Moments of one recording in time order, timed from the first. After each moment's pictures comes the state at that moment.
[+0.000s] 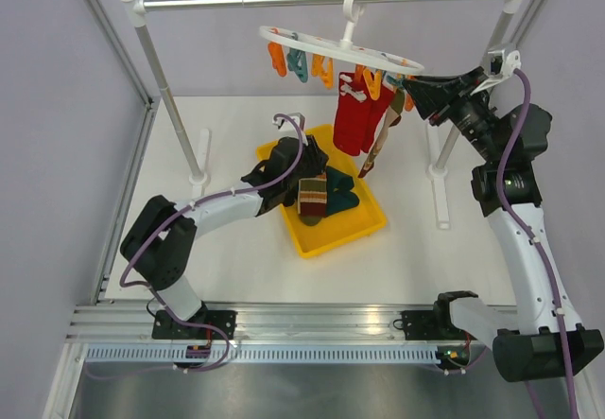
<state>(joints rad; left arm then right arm) -0.72 1.67 1.07 0.25 -0.23 -0.60 0.07 1.08 1.22 0.20 -0.55 0.43</state>
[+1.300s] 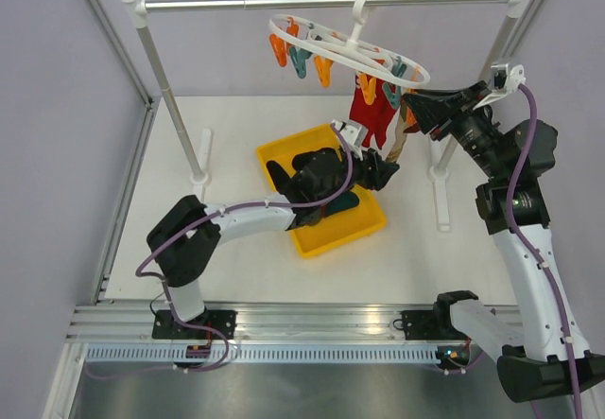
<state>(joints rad) -0.96 1.77 1.17 0.63 -0.03 -0.42 0.12 0.97 1.20 0.09 -0.51 0.43</state>
